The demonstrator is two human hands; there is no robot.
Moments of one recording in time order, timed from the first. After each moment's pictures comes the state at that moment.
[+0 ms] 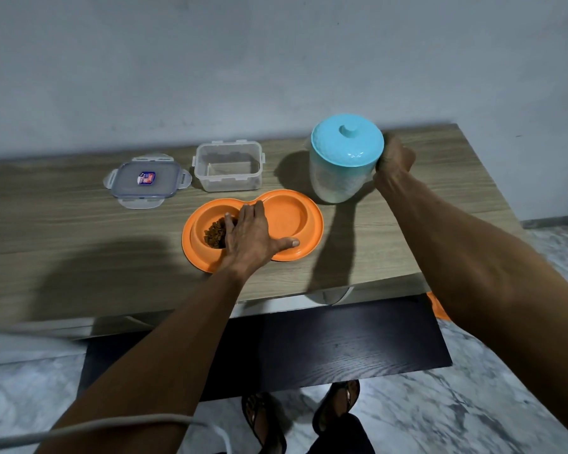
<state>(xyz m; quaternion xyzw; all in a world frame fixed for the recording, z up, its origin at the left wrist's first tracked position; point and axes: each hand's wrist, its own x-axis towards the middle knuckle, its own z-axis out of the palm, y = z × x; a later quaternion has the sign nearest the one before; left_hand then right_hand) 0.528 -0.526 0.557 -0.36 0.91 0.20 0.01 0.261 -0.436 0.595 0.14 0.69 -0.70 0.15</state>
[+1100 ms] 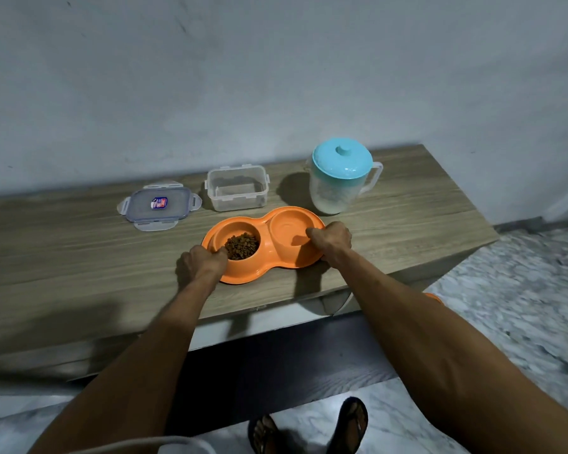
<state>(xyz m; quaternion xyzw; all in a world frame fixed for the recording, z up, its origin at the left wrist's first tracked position) 0.612 -0.602 0.534 -0.63 0.71 0.32 -0.04 0.427 -0.437 0.549 0.03 0.90 -0.38 0.24</state>
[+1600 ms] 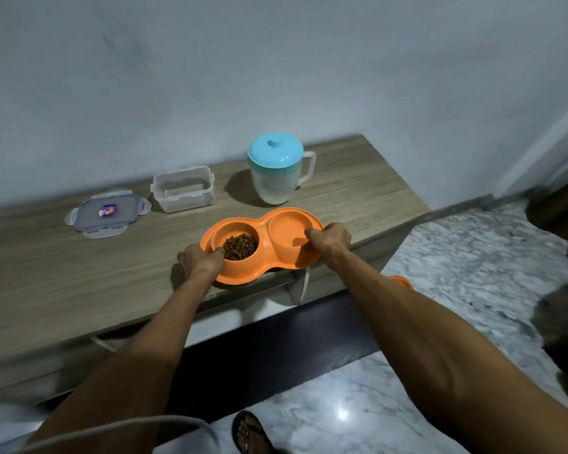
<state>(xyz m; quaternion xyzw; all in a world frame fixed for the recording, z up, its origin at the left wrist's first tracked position) 0.574 -0.503 0.559 -0.59 0.70 0.40 -0.05 0.422 -0.312 0.573 0.06 0.88 -0.42 0.19</state>
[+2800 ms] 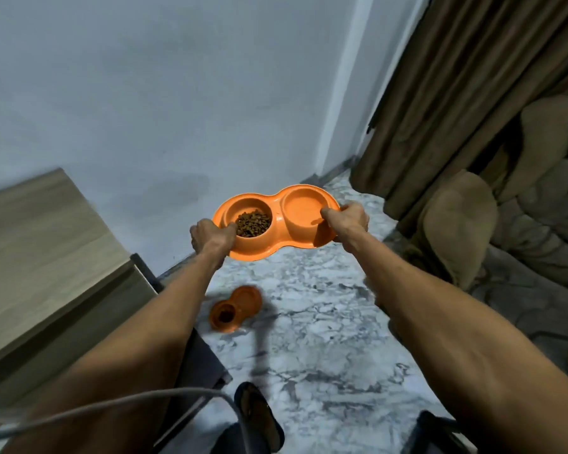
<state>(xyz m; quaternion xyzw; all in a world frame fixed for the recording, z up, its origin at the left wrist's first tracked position) 0.127 0.040 0.570 -0.35 0.81 0.47 -0.01 0.087 0.276 0.611 0.26 0.85 -0.46 0.02</state>
